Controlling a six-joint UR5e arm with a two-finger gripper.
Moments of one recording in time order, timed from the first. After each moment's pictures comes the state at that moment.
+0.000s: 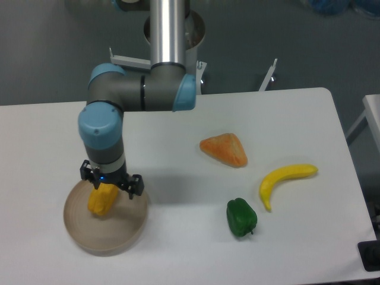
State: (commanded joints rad) arm 1.82 -2.16 -1.33 -1.17 1.52 0.29
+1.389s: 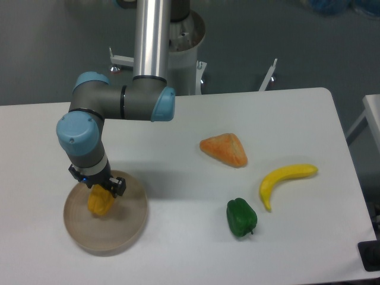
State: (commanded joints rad) arm 1.78 -2.16 -1.36 -1.16 1.55 0.35
